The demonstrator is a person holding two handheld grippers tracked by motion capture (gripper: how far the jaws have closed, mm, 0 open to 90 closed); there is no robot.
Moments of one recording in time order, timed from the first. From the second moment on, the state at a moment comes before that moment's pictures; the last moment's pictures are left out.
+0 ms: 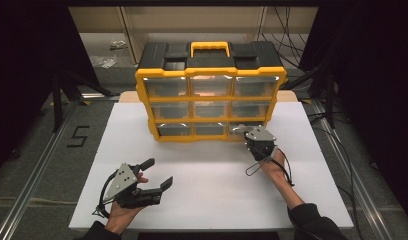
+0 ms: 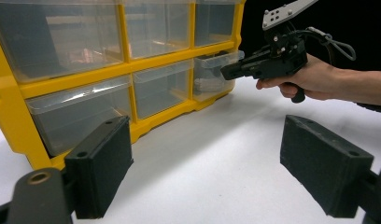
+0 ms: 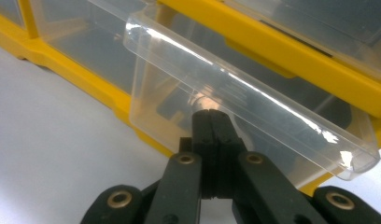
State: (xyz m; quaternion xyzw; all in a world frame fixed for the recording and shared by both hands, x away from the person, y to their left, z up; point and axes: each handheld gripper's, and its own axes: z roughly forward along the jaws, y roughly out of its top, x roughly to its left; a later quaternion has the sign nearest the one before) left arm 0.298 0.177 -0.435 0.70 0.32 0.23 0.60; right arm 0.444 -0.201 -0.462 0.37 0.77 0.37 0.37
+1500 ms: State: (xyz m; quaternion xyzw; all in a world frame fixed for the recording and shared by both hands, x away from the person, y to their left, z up) left arm 0.298 0.177 -0.436 0.70 0.32 0.22 0.59; right arm 0.462 -0.206 -0.465 0.38 0.76 0.36 0.39
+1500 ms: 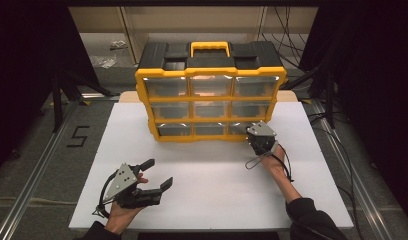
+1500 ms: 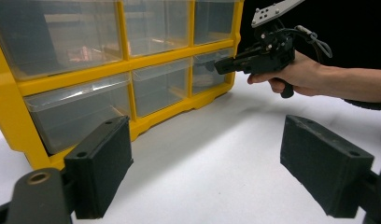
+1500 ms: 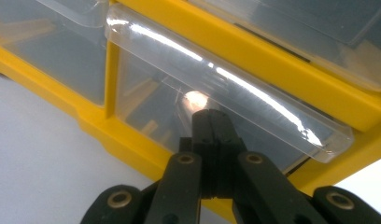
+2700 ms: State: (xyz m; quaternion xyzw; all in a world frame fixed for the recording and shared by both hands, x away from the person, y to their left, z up) left arm 0.296 0.177 -0.436 0.70 0.31 0.23 0.59; right arm 0.446 -0.195 -0.451 0.35 0.78 0.39 0.35
